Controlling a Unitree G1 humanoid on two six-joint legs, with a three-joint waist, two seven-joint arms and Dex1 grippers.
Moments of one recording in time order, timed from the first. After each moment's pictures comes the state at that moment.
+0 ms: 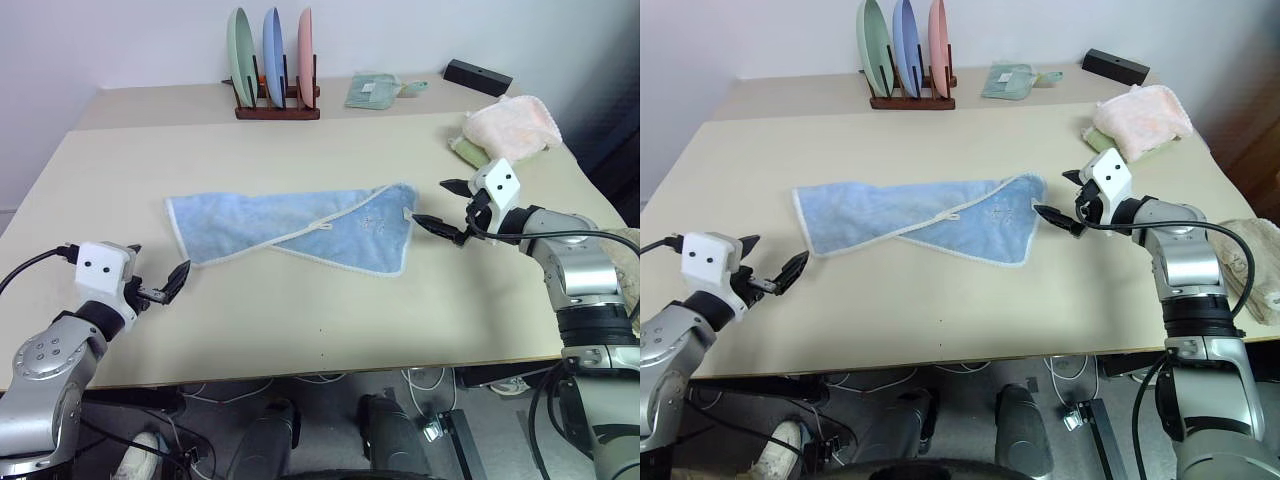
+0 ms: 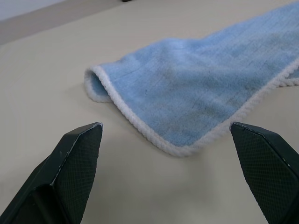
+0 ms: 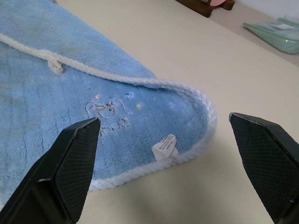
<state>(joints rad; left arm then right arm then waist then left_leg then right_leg) 0.14 0.58 0.41 -0.46 -0.37 0.50 -0.43 -0.59 -0.68 -0.05 0.31 0.22 0.22 0.91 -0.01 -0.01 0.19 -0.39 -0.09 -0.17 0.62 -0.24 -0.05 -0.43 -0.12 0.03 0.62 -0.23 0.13</state>
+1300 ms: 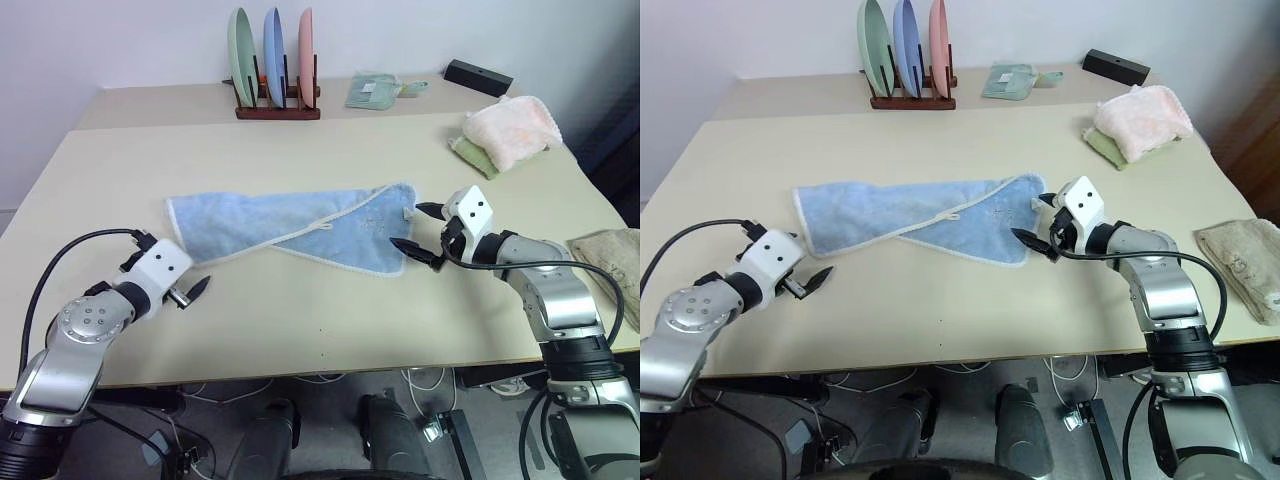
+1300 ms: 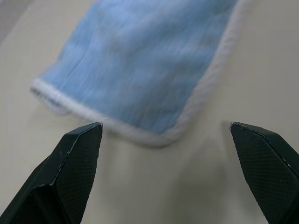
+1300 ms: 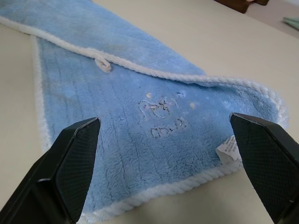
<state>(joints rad) -0.01 0.83 0.09 -0.29 -0.06 0.45 -0.53 -0.43 -0.60 -0.02 0.05 0.24 0.32 0.82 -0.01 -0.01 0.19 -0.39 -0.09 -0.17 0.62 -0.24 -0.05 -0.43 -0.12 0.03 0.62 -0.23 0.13</state>
